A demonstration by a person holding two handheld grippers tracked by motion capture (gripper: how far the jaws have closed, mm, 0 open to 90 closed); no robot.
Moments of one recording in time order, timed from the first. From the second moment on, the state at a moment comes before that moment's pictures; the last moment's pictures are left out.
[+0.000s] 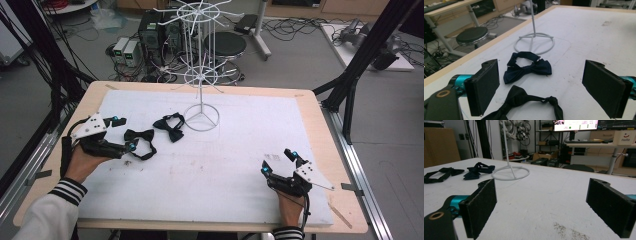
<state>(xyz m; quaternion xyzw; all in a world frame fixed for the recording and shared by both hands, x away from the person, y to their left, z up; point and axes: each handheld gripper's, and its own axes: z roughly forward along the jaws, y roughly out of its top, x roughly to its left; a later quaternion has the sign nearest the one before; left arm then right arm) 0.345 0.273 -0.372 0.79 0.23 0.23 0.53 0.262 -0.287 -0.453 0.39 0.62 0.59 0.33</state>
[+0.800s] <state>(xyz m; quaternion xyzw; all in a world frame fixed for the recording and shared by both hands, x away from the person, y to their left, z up) 0.401 0.238 -0.362 0.86 0.17 0.17 0.45 0.262 -0.289 -0.453 0.39 0.62 0.60 0.33</state>
